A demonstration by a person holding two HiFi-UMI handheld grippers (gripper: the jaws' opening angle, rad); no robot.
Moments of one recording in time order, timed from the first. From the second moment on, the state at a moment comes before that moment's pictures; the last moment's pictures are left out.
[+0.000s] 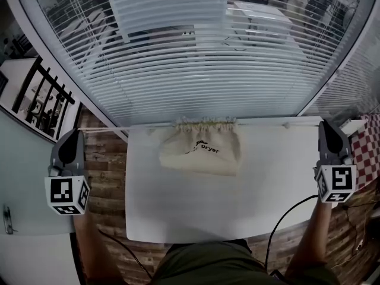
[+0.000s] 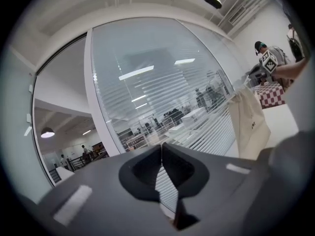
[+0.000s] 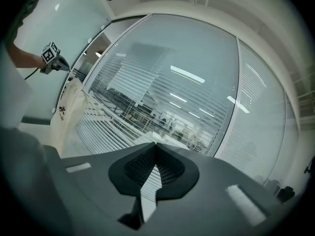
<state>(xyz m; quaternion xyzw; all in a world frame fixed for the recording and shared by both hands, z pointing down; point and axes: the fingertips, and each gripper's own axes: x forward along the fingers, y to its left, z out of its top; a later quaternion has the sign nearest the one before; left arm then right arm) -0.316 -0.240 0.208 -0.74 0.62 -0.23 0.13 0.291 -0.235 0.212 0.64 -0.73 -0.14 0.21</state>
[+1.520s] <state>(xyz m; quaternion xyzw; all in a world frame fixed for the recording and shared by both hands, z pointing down) -0.287 -0.246 0.172 -0.76 0.62 -0.14 0.14 0.279 -0.230 0.188 0.64 -0.73 -0.15 0.15</state>
